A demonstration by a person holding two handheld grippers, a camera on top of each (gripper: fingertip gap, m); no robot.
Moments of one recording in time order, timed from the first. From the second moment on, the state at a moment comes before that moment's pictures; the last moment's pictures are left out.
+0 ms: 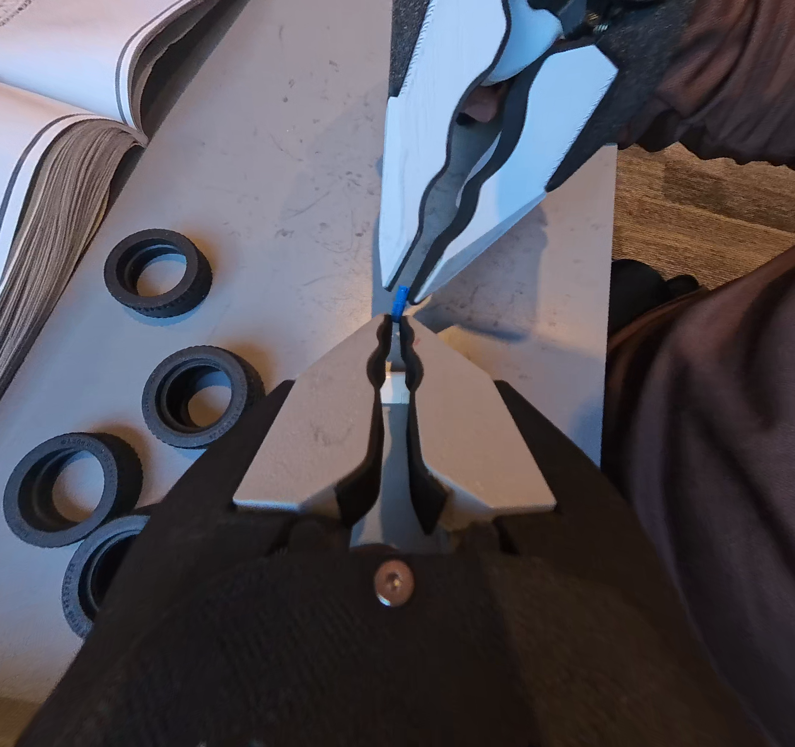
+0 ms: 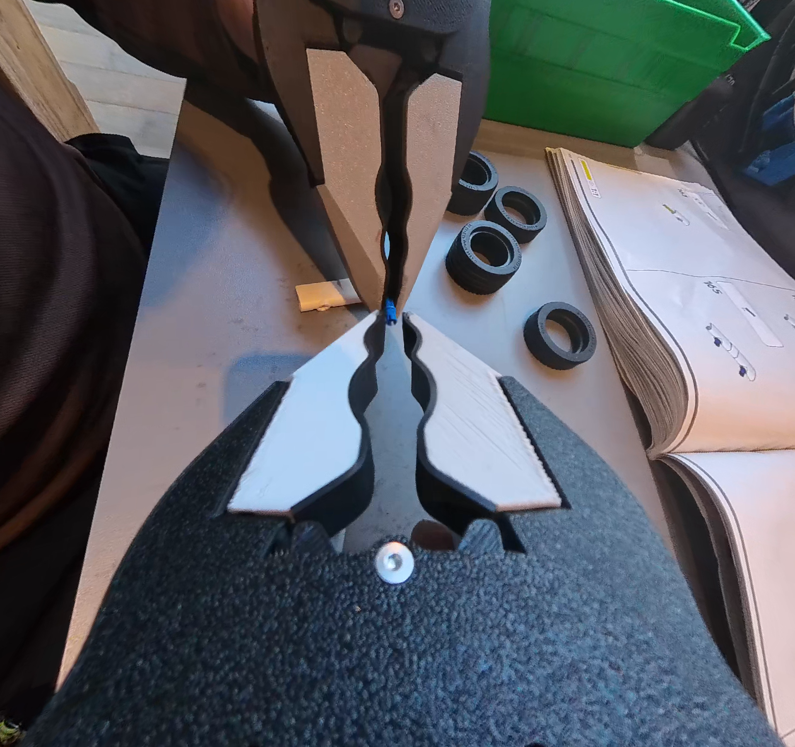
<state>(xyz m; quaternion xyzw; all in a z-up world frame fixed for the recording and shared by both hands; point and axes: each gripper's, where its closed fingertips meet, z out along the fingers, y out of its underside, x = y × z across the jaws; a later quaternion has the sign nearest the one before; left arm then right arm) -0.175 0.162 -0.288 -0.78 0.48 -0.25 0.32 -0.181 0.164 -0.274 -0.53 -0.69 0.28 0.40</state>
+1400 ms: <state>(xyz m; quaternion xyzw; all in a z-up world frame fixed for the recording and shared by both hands) -0.174 0.076 -0.307 -0.75 0.57 -0.21 0.26 -0.154 0.087 -0.286 -0.69 -0.56 0.35 0.30</state>
